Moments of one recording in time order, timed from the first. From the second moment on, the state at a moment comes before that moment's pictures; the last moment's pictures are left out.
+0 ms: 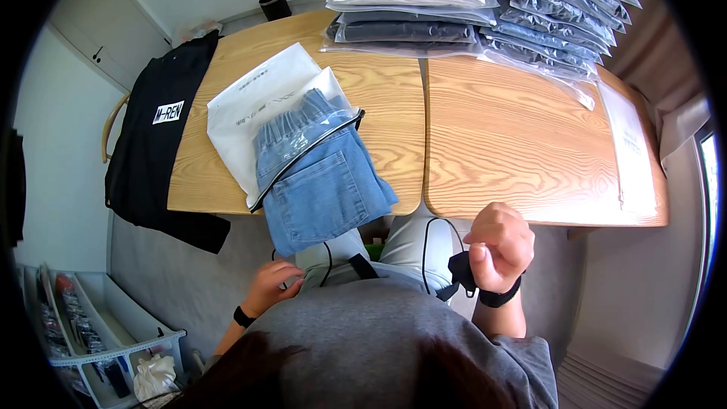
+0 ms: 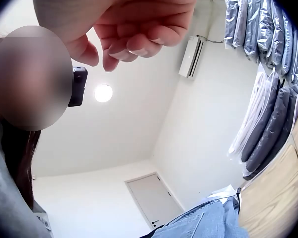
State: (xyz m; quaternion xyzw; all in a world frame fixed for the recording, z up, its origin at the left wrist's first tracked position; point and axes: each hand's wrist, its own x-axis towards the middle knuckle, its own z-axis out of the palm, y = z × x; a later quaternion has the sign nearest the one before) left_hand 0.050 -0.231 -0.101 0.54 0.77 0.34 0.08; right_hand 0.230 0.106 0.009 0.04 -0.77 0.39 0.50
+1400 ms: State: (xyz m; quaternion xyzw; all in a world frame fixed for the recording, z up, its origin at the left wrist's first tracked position) left_hand 0.067 -0.056 -0.165 0.79 0.48 0.24 0.29; right_hand 0.437 0.029 -0.145 -0.36 -0.68 0.56 -0.31
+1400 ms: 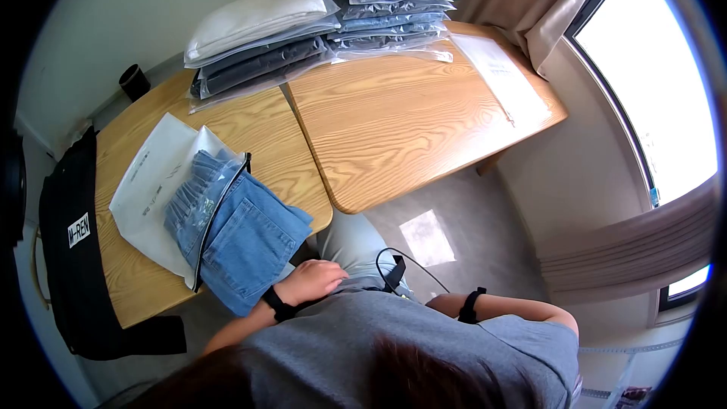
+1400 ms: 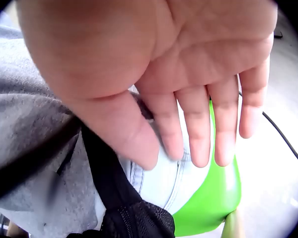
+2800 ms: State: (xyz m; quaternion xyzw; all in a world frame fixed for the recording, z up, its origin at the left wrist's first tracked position) left_hand 0.030 -0.269 -0.131 0.46 0.82 0.33 0.08; right_hand 0.268 0.093 -0.074 -0.13 -0.83 0.53 0.09
